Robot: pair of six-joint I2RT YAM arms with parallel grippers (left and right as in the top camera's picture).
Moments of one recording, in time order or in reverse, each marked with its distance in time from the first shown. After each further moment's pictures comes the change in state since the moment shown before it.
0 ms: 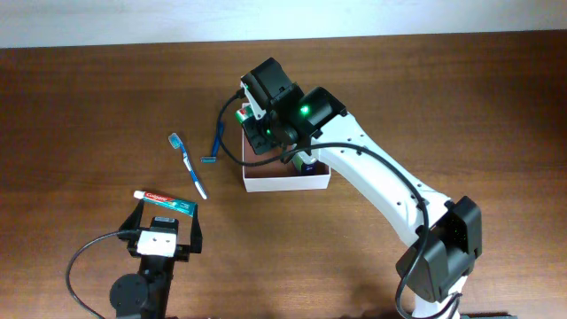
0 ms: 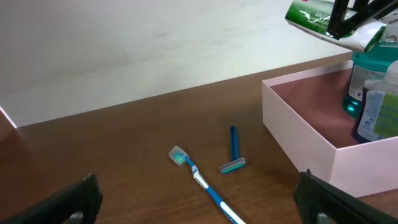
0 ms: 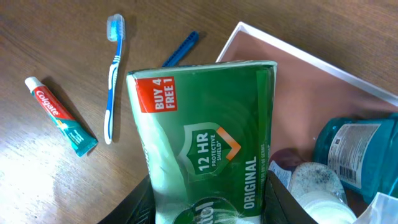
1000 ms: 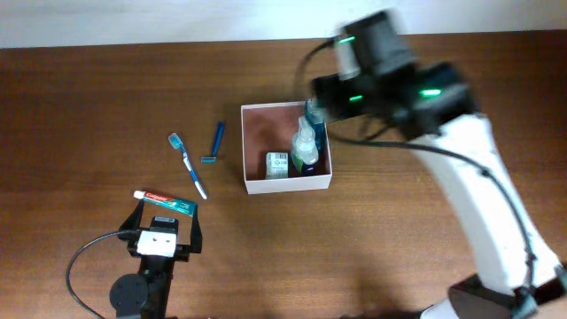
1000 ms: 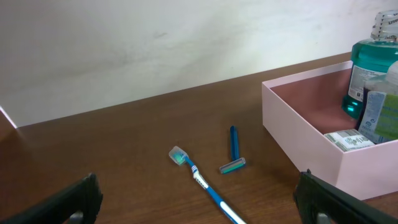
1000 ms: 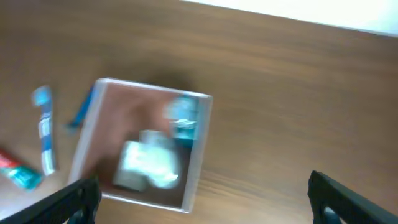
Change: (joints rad) left arm 0.000 0.000 0.000 0.000 0.000 0.000; right arm -0.286 -0.275 0.142 -0.293 0.145 -0.009
